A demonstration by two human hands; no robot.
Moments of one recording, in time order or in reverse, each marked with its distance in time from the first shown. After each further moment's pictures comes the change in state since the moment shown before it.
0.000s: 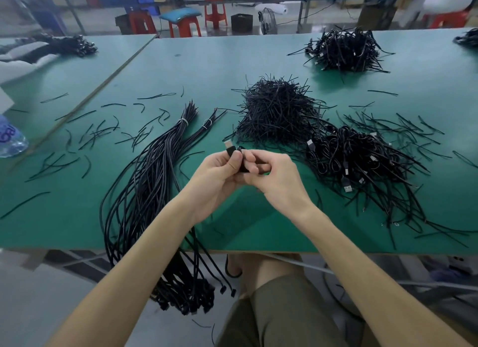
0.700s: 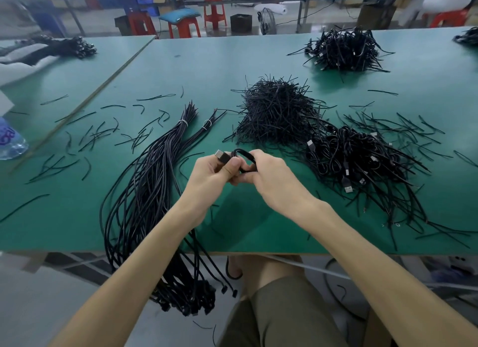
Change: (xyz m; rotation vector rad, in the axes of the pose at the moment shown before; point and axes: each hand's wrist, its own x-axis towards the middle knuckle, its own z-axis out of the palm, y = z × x) left_hand -0.001 -0.009 -0.014 0.474 0.226 0.142; right_hand 0.013 -0.005 -0.001 -0.398 -0.165 0.078
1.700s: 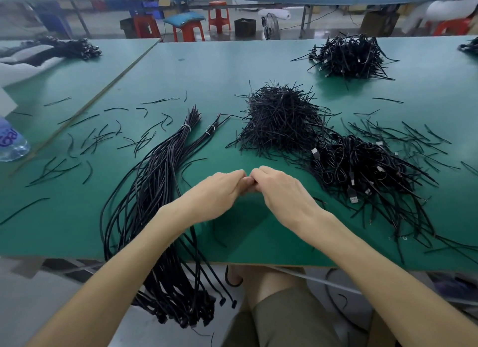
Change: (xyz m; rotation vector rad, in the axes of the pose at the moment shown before) left_hand 0.019 -0.002 -0.014 0.968 -0.388 -0.005; right_hand -0.001 0.017 0.004 -0.489 -0.015 -0.215
